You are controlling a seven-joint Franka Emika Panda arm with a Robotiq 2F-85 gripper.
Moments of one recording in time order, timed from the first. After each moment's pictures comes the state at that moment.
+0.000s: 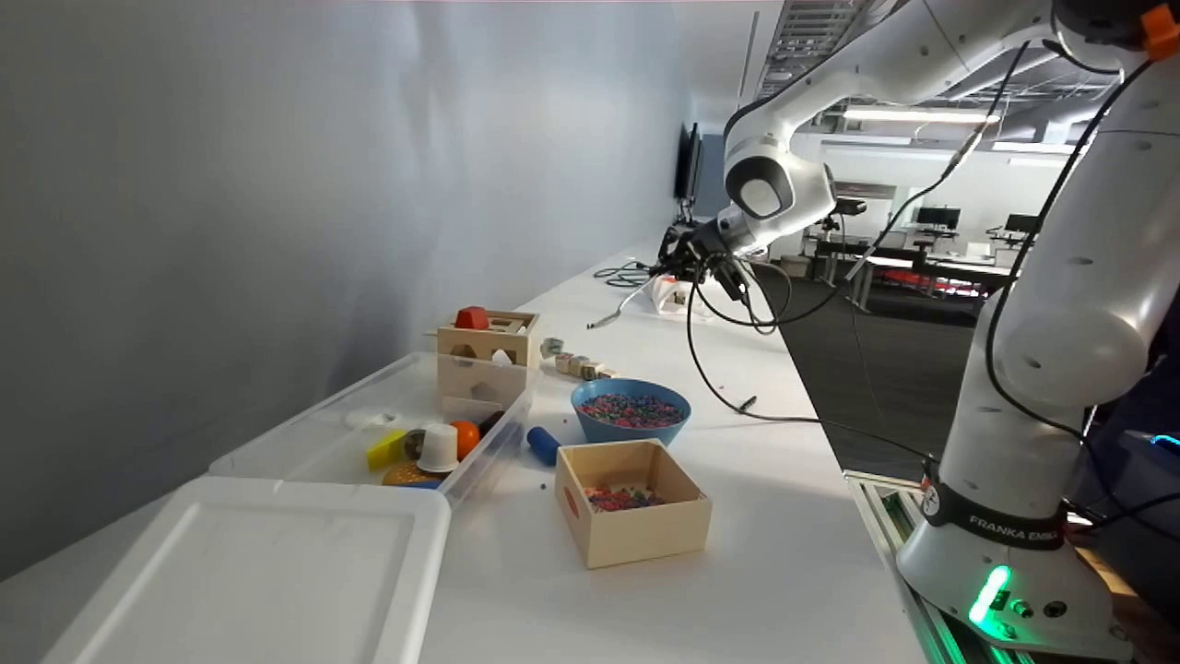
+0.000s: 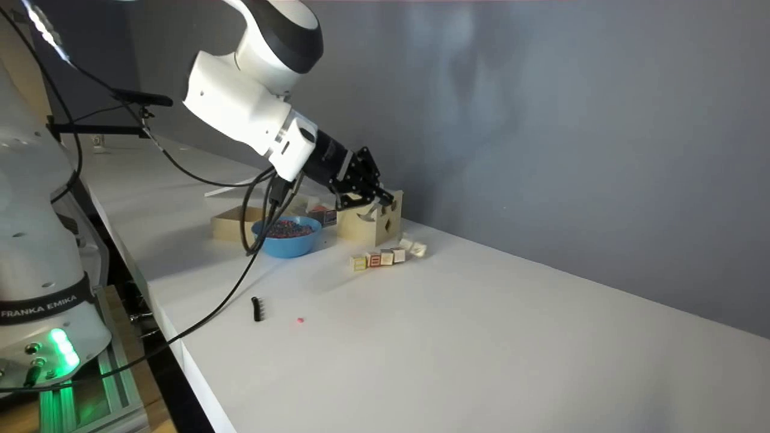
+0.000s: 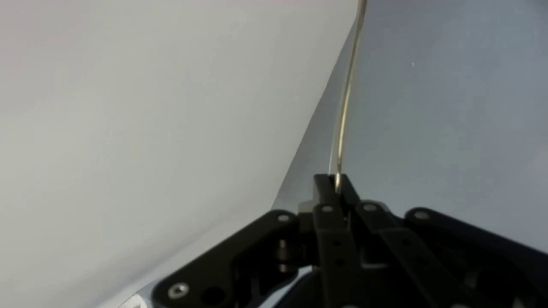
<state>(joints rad) -0.34 -0.19 -0.25 -2.39 2.17 3.01 -1.30</state>
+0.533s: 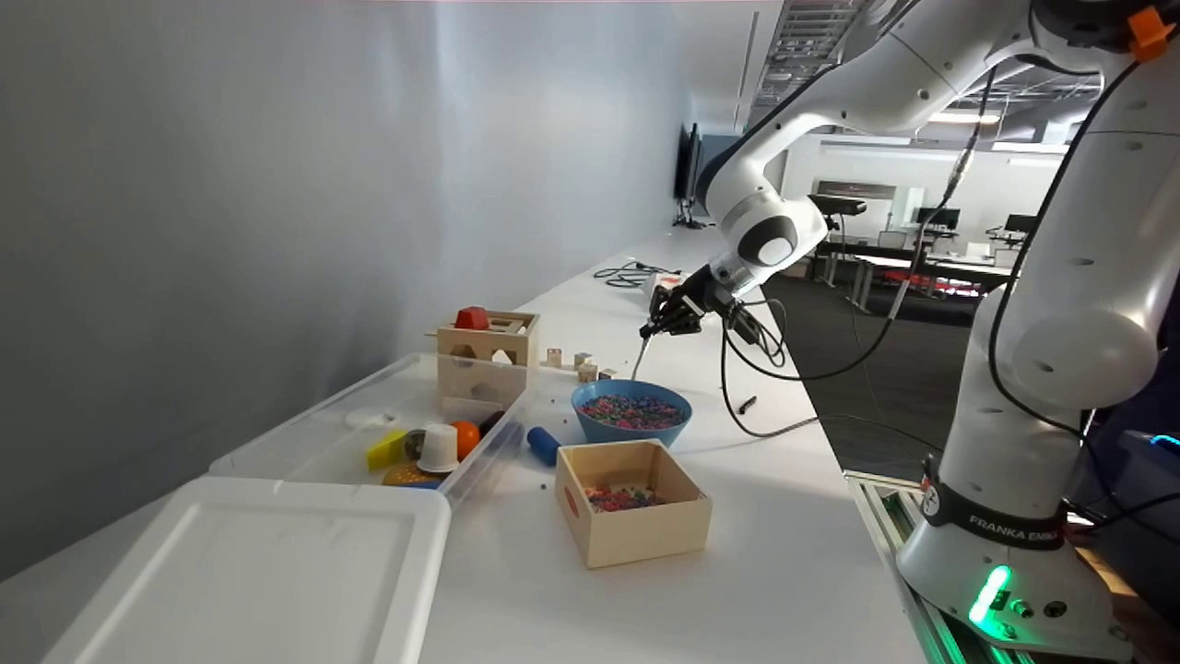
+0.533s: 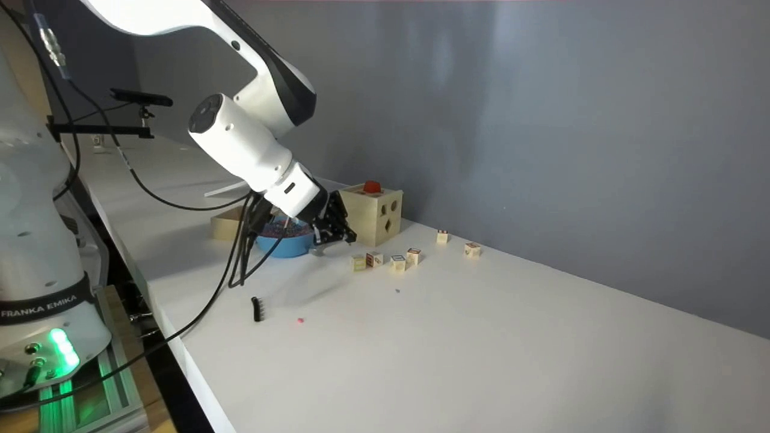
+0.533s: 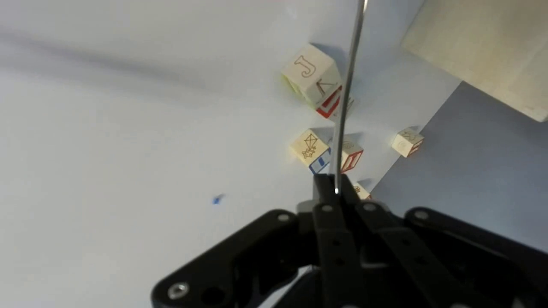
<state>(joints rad) -0.28 -0.16 -0.24 -2.57 1.75 2.88 -1.12</state>
